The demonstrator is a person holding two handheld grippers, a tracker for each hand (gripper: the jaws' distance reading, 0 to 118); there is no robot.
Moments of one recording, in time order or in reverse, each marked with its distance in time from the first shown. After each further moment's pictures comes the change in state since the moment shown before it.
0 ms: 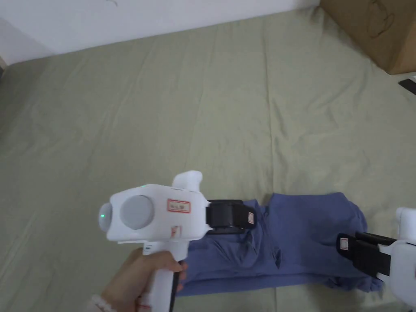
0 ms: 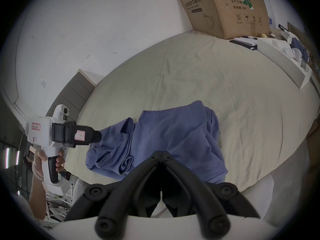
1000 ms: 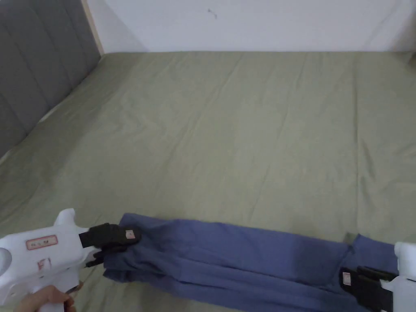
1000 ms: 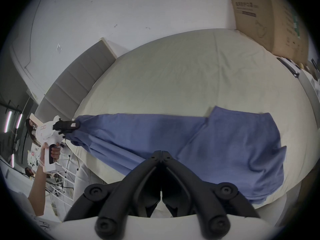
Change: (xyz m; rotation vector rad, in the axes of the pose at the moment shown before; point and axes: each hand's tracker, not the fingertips) left arm -0.221 -0.096 0.209 0.455 -0.013 0.570; right arm -0.103 0.006 -0.062 -0.122 0.090 0.222
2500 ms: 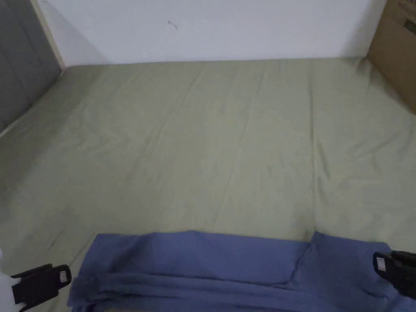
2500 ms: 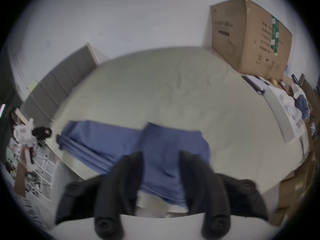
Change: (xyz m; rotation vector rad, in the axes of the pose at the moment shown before) left arm -0.004 -0.032 0.044 0.100 0.405 -0.285; right arm 0.042 0.020 0.078 0.136 -0.163 0.103
